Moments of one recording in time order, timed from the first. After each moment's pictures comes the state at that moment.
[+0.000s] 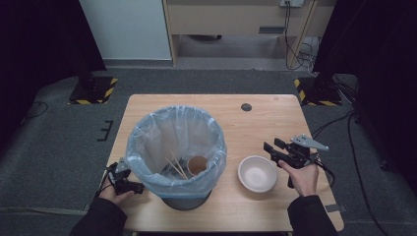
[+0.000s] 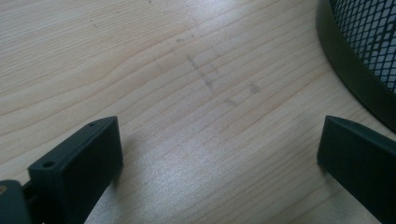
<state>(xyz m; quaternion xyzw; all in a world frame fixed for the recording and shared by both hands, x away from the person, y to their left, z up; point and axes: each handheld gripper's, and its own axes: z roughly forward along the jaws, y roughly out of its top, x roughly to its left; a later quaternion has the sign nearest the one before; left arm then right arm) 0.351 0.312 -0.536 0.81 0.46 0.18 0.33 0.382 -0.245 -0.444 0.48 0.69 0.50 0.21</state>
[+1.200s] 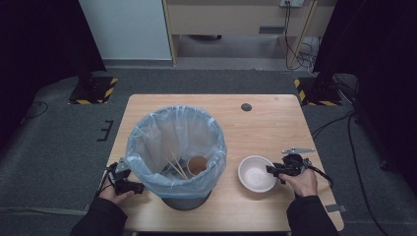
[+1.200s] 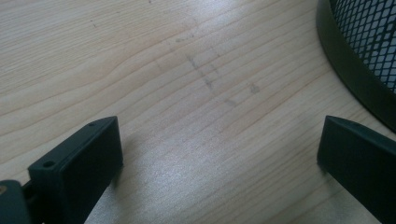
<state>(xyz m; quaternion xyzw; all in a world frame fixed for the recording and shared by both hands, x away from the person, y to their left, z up) 0.351 0.312 -0.536 0.81 0.46 0.18 0.33 0.385 -0.258 -0.501 0.52 0.77 0.35 0.09</state>
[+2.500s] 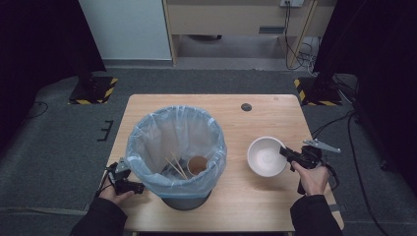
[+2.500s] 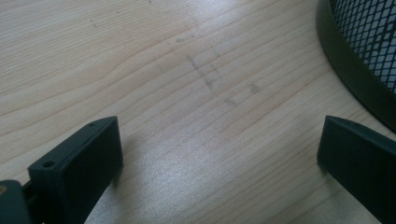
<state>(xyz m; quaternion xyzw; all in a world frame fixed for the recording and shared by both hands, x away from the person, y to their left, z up) 0.351 0.312 -0.536 0.81 0.46 0.18 0.33 0.380 -0.281 -0.456 0.57 0.65 0.47 0.18</state>
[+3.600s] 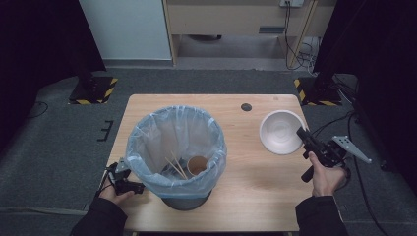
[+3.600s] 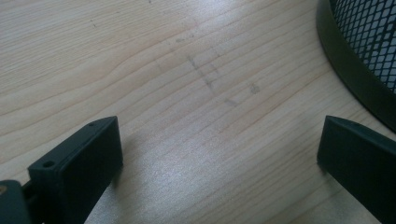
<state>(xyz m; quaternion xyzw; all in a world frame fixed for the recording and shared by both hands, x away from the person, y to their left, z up) 0.351 0.312 -0.536 0.81 0.46 0.18 0.33 0.361 -0.299 -0.408 0.53 0.52 0.61 0.27</state>
